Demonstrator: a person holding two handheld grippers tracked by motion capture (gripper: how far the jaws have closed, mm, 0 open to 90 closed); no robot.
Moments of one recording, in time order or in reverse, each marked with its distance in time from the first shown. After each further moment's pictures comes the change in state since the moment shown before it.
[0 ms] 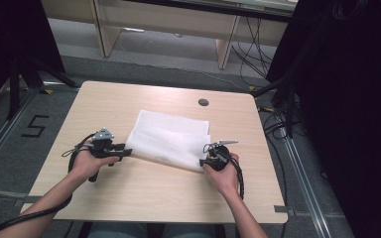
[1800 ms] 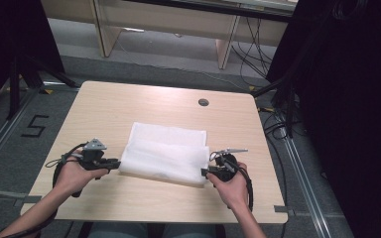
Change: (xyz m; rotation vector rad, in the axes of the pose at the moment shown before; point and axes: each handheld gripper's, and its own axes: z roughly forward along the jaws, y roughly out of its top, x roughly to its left) left arm -0.032 -0.001 -0.058 0.099 0.065 0.004; right arm 0.014 -0.020 -0.046 0.021 -0.039 0.045
